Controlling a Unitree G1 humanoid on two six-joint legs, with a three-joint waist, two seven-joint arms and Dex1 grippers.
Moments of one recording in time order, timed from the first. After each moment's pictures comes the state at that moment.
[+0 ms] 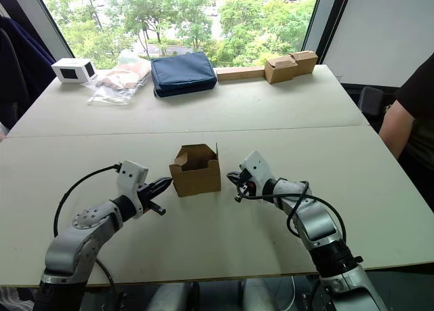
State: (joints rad) left arm -0.05 0.33 0.05 -0.40 -0.34 0.72 -0.49; right arm -0.32 -0.44 0.22 -0.09 0.23 0.48 0.67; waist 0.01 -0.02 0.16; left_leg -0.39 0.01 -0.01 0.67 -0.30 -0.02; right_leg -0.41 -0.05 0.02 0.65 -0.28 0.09
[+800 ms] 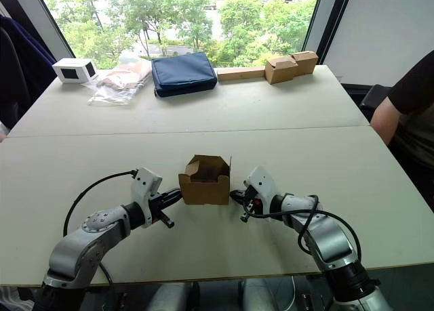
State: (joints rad) left arm -0.04 0.38 -0.04 -0.44 -0.38 0.76 -0.52; right arm -0.17 -0.52 0.18 -0.28 0.27 0.62 0.74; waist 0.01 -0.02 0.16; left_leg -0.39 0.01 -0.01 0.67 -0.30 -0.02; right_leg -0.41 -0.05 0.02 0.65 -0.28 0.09
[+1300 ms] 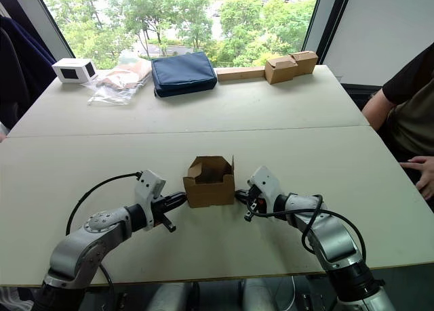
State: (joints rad) left arm -0.04 0.39 -0.05 -0.44 -0.42 0.78 -0.54; right arm -0.17 -0.53 0.17 -0.28 0.27 0.63 0.73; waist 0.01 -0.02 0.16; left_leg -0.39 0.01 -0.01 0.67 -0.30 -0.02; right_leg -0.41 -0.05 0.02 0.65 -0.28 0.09
